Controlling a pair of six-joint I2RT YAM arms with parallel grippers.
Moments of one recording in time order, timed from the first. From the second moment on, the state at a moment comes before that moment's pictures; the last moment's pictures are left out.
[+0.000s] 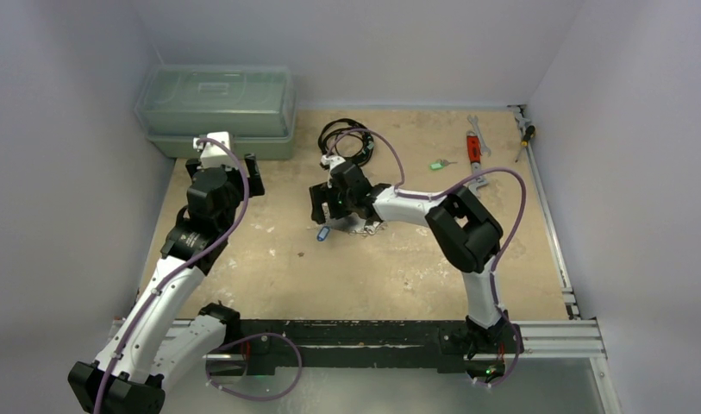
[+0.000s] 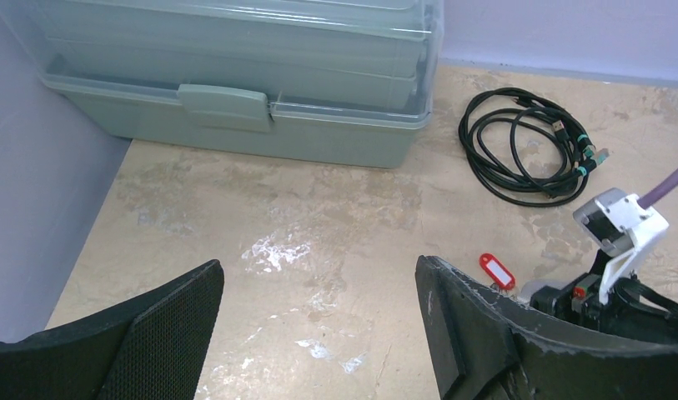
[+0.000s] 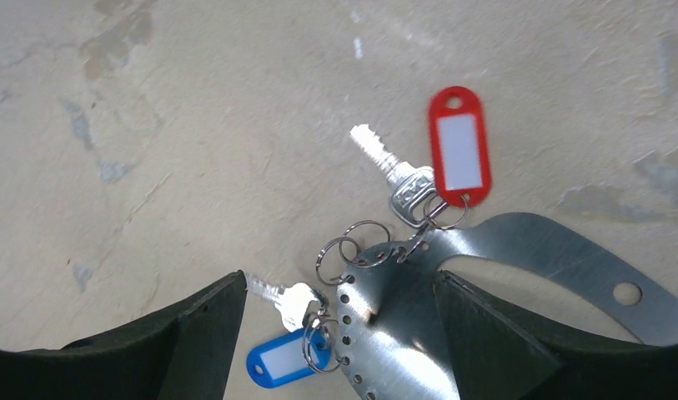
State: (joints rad) left arm -0.32 0.84 0.84 -0.25 -0.42 -0.15; right arm 0.78 2.05 1.35 -0.04 -0.06 0.38
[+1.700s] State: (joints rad) left arm -0.35 0.90 0.85 -0.24 -0.21 -0.14; right arm 0.84 1.63 1.04 -0.21 0.43 0.50
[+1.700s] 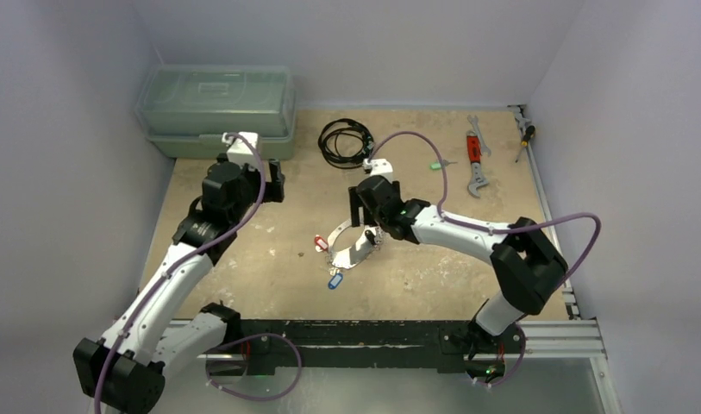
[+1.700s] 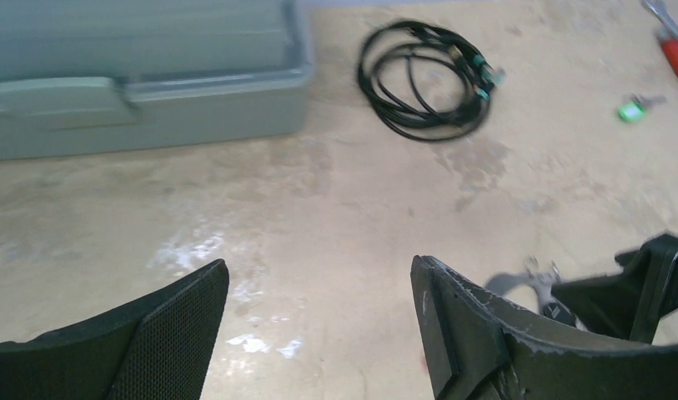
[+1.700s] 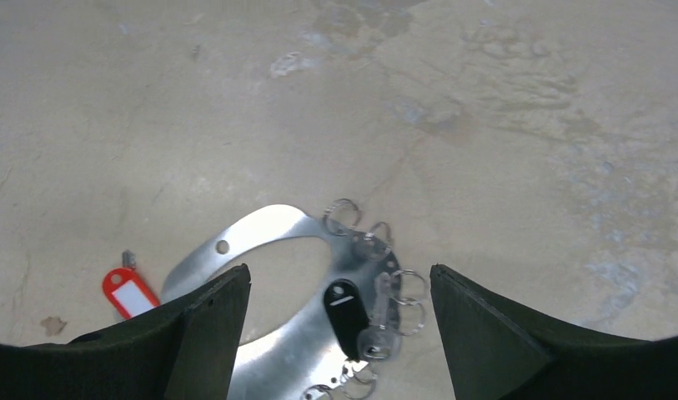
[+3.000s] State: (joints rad) left arm -0.64 1.88 1.08 0.09 0.27 -0.36; right arm 0.65 1.12 0.74 -0.05 0.34 0.48
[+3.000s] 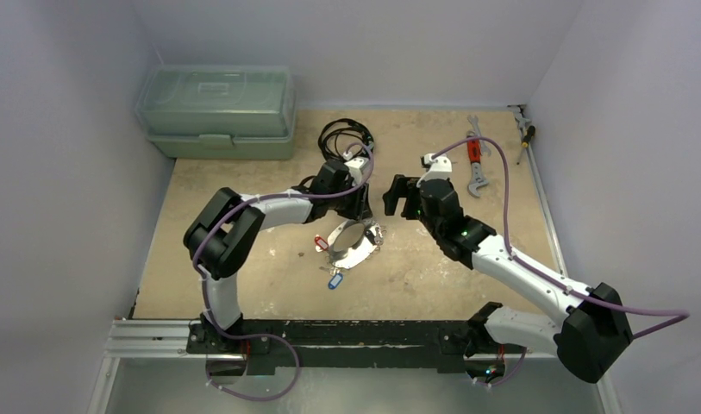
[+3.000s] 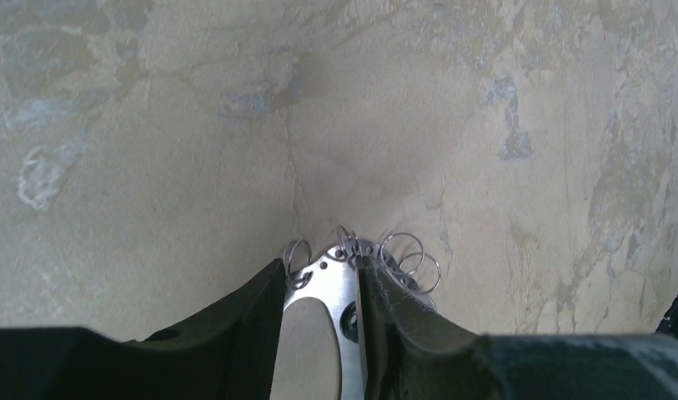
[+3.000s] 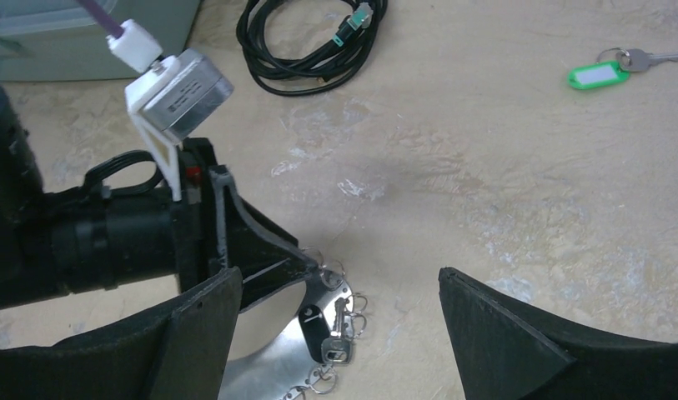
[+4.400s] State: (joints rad) left arm -0.66 1.95 1.16 0.01 0.21 -0.33; right arm 0.65 1.11 0.73 -0.03 0.28 0.47
